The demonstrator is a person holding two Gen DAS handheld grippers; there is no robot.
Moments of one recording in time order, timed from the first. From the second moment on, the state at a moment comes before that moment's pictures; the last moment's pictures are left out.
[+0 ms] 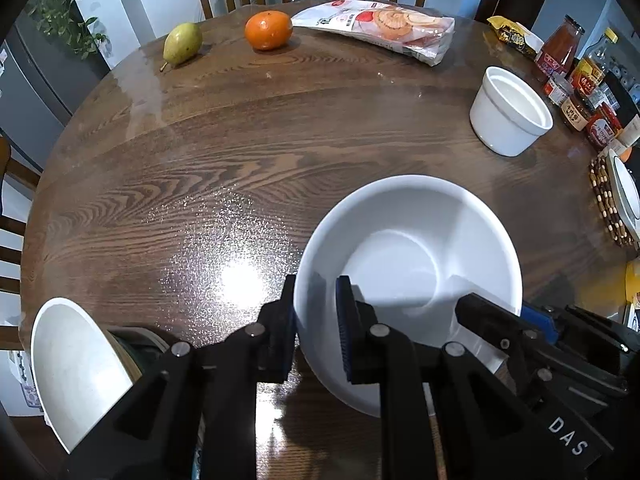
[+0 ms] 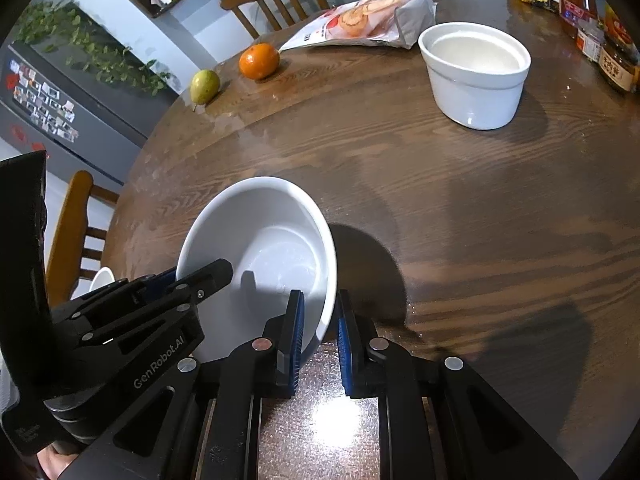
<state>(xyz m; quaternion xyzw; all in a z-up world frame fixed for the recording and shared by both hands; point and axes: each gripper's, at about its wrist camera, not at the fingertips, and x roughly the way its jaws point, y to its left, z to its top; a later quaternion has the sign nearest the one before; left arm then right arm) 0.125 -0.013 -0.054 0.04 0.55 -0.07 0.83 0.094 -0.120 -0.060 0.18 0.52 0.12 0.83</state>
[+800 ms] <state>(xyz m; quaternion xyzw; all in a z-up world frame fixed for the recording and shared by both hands) 0.102 -0.018 -0.021 0.05 0.51 -0.07 0.86 0.067 -0.128 -0.027 0.18 0.48 0.13 0.85</state>
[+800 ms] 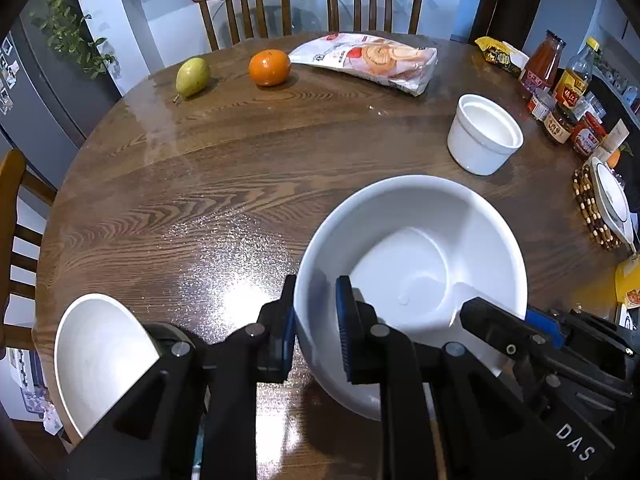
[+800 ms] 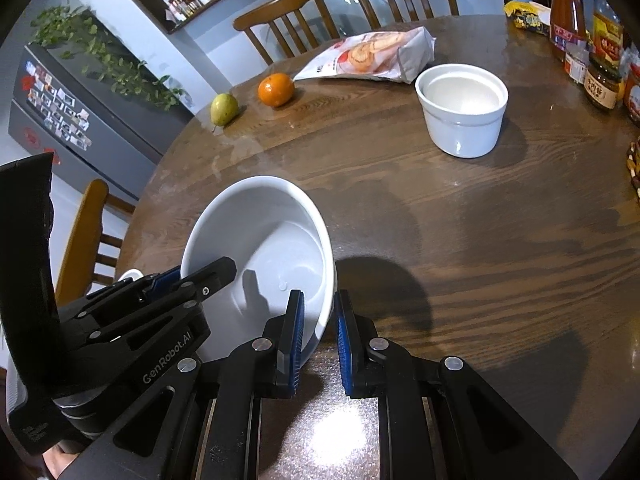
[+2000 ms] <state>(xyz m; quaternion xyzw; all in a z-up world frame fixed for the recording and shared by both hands) 0.051 -0.007 0.018 0.04 0.46 -0.04 0.89 0.029 -0.115 0.014 0.15 0.44 0.16 0.87</state>
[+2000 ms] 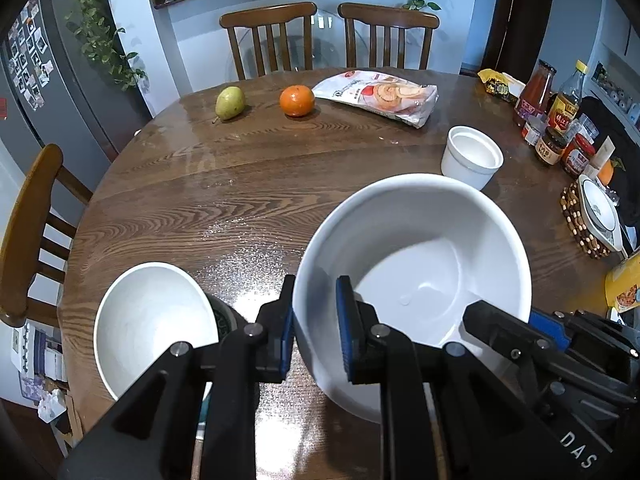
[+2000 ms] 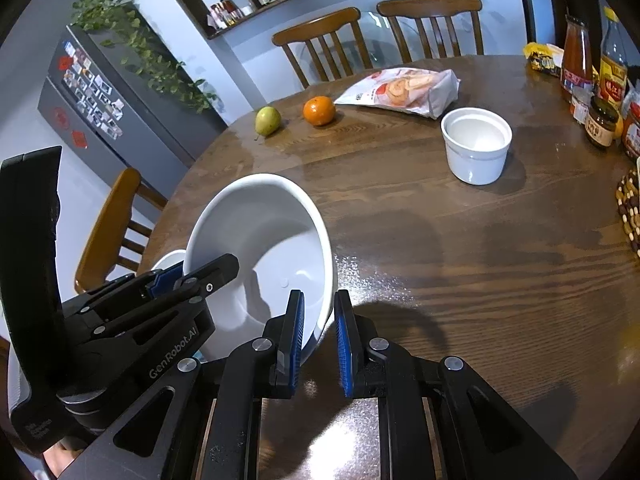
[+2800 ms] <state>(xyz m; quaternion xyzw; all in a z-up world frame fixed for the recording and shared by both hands) 0.033 0.001 0.031 0.03 0.44 -0.02 0.90 0.017 -0.111 0.028 0.13 0.42 0.19 0.88</state>
